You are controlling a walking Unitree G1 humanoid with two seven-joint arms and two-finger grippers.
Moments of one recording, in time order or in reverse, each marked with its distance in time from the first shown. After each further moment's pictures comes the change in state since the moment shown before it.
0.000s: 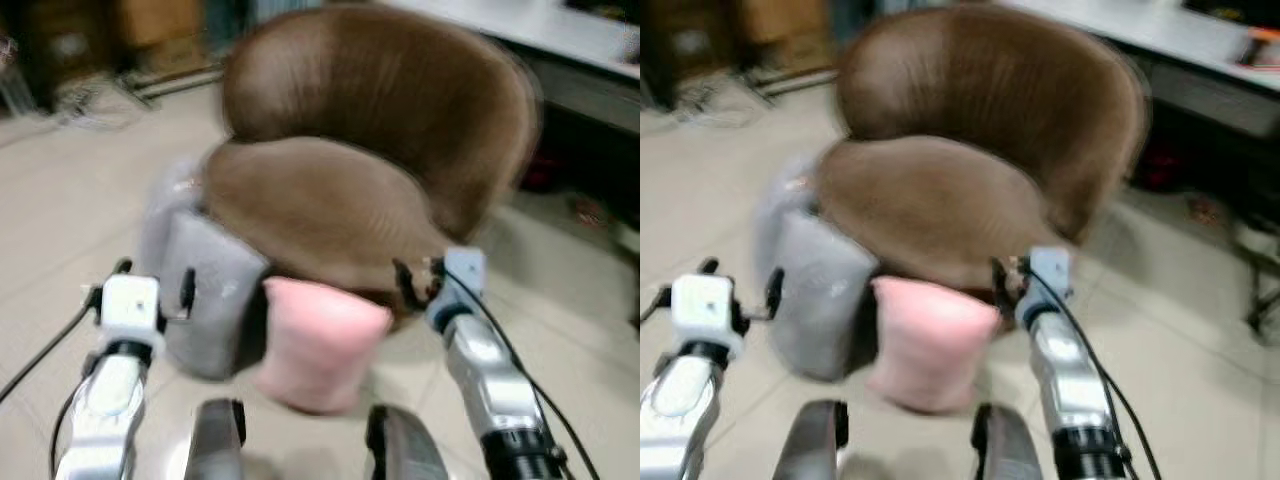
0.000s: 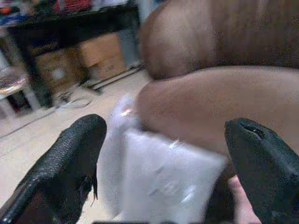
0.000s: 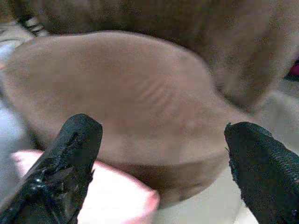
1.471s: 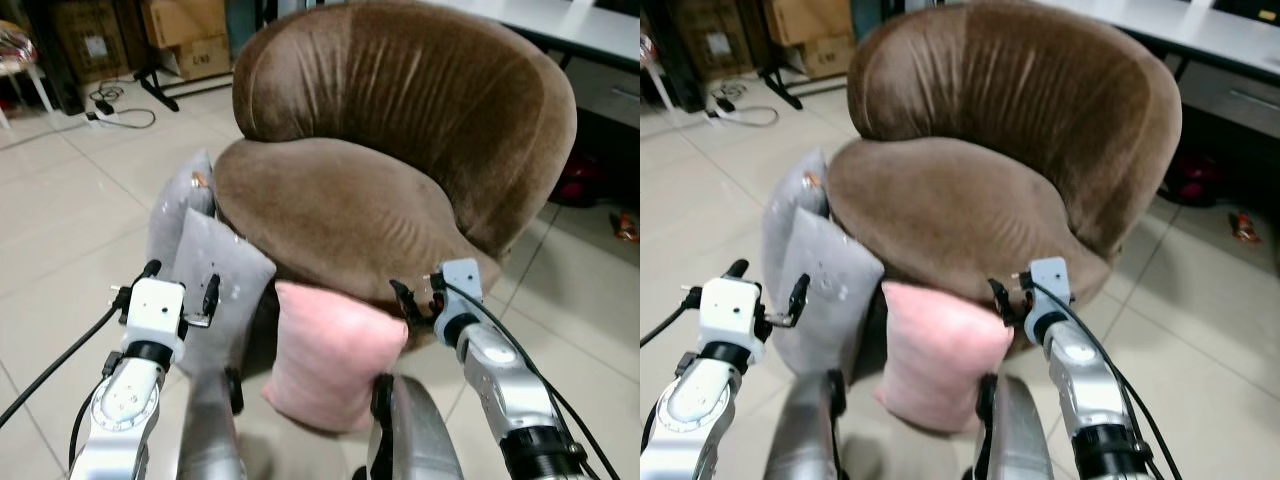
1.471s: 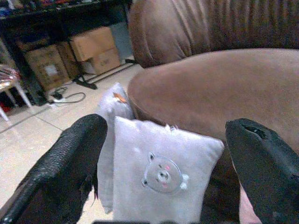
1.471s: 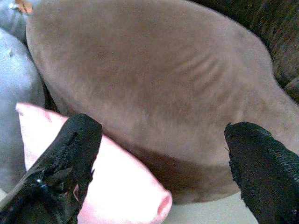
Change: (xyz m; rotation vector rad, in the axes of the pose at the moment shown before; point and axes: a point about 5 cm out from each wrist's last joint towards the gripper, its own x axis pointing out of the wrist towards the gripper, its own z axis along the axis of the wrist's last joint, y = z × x) left arm -0.005 -0.007 -0.007 0.059 0.029 -0.100; right arm 0.004 -0.003 -0.018 -0.080 0.108 0.192
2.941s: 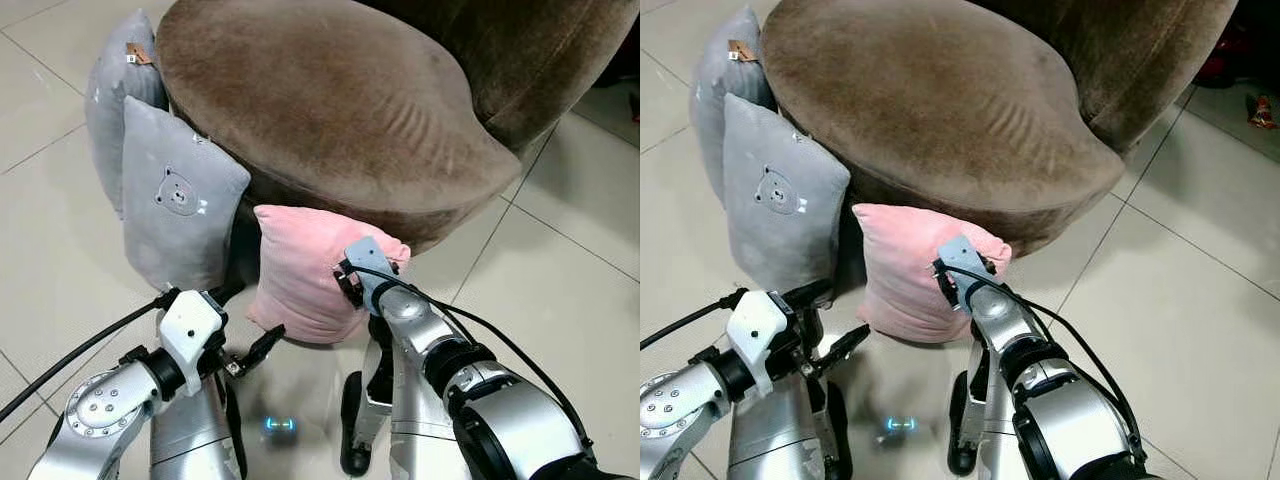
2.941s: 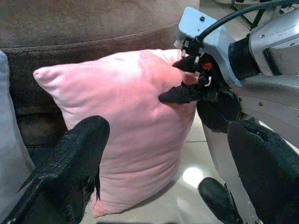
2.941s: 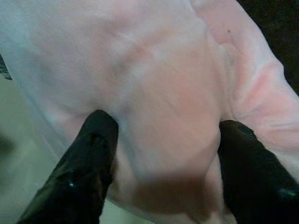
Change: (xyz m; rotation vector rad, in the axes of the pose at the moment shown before) left arm -0.027 -0.025 0.036 0.001 0.000 -0.673; right arm 0.064 0.074 0.020 -0.378 0.086 0.098
